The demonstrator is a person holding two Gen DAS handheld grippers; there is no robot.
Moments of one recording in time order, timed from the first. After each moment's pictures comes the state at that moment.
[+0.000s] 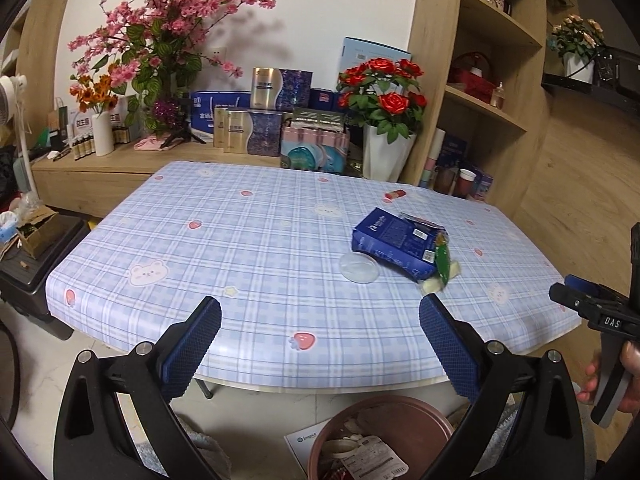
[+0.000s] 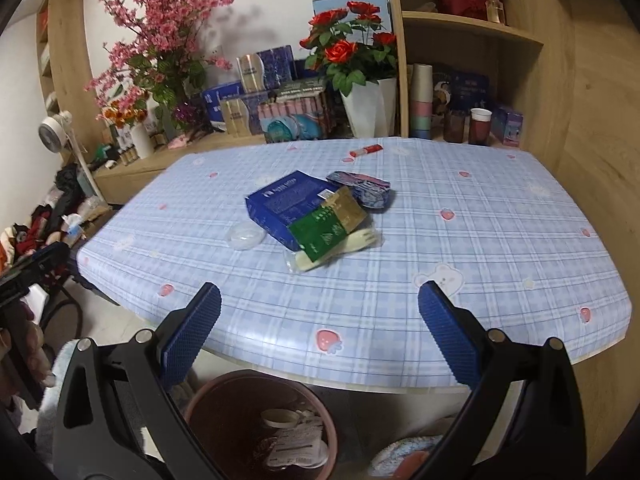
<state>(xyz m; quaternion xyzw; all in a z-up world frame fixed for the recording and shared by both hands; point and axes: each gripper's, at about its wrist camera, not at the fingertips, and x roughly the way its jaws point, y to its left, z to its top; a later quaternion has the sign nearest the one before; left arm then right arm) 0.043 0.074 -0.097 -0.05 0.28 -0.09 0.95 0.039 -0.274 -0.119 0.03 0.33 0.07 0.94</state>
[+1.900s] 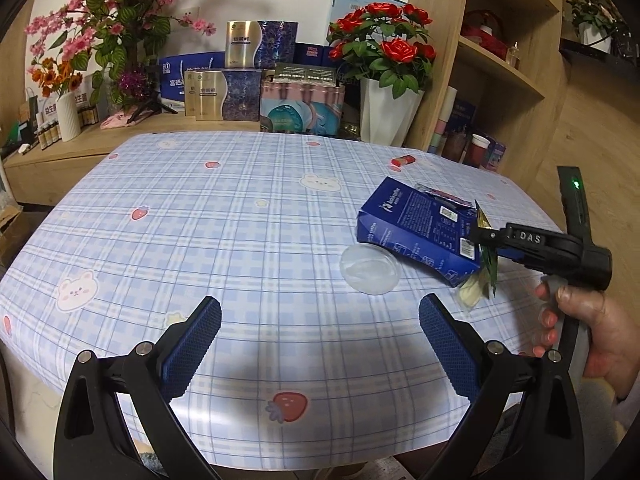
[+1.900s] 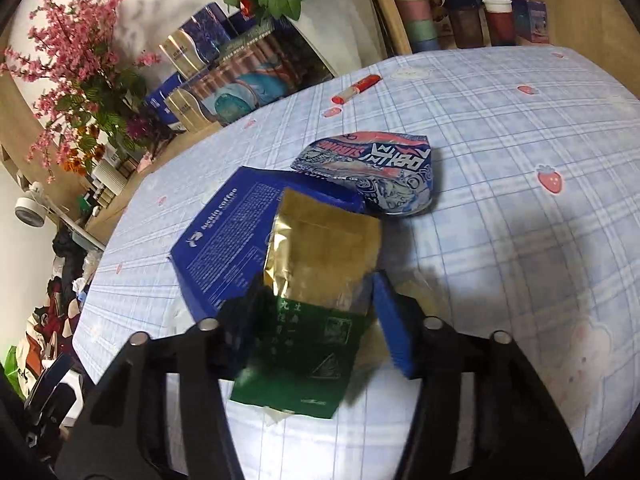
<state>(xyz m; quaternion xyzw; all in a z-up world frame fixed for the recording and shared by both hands) 0.167 0.042 -0.160 -0.03 0.34 -0.12 0.93 0.242 -0.284 -0.213 0.20 0.39 0.08 0.90</state>
